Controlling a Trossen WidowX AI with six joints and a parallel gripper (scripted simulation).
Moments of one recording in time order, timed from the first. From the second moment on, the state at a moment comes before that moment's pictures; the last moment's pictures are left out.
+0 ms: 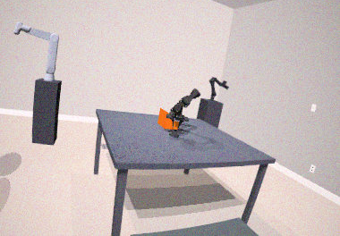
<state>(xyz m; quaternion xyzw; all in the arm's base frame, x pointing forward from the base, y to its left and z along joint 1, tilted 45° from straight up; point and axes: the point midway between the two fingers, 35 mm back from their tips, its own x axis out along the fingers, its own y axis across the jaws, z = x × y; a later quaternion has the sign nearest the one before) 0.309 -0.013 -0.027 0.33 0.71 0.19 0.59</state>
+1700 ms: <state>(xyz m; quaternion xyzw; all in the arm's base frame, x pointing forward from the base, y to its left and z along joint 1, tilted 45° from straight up) 0.309 -0.012 -0.029 0.44 0.73 0.05 0.52</state>
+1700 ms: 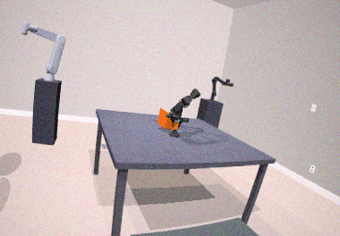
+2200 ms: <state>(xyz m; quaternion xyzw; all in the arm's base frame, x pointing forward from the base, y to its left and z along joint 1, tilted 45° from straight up) 0.310 -0.013 -0.027 0.45 0.74 0.03 0.51</state>
